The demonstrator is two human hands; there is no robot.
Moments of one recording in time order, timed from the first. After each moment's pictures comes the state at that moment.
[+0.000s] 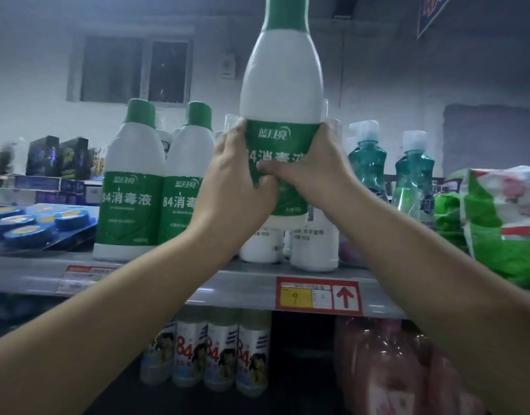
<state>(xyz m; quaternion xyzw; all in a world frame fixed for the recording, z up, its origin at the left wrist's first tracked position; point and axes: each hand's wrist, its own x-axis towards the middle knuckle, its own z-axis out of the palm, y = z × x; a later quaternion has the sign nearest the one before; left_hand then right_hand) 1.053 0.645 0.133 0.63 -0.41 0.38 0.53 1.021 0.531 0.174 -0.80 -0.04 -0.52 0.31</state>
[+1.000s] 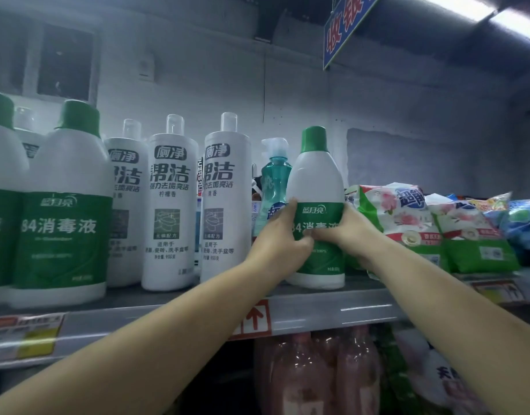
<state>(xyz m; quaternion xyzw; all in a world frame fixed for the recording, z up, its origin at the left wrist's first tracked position) 1.023 0.494 0.118 0.67 -0.56 0.12 0.47 0.946 0.366 0.135 -0.80 0.11 -0.45 0.38</state>
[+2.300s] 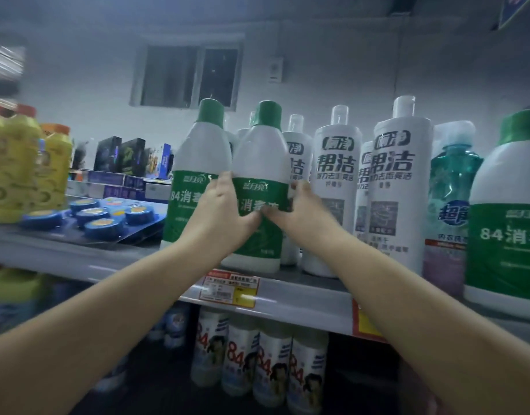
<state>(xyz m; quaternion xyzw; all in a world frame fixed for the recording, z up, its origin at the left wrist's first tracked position) 1.144 0.709 0.114 0.80 -0.26 0.34 0.42 1.115 0.578 0.133 -0.89 -0.05 -0.35 0.30</state>
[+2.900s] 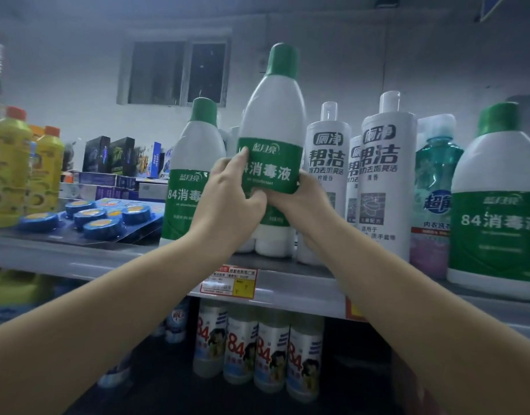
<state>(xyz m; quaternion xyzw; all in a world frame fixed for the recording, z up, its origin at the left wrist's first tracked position) 1.111 0.707 0.120 0.73 -0.33 0.35 0.49 1.096 0.590 0.135 -0.80 -0.10 -0.39 0.45</state>
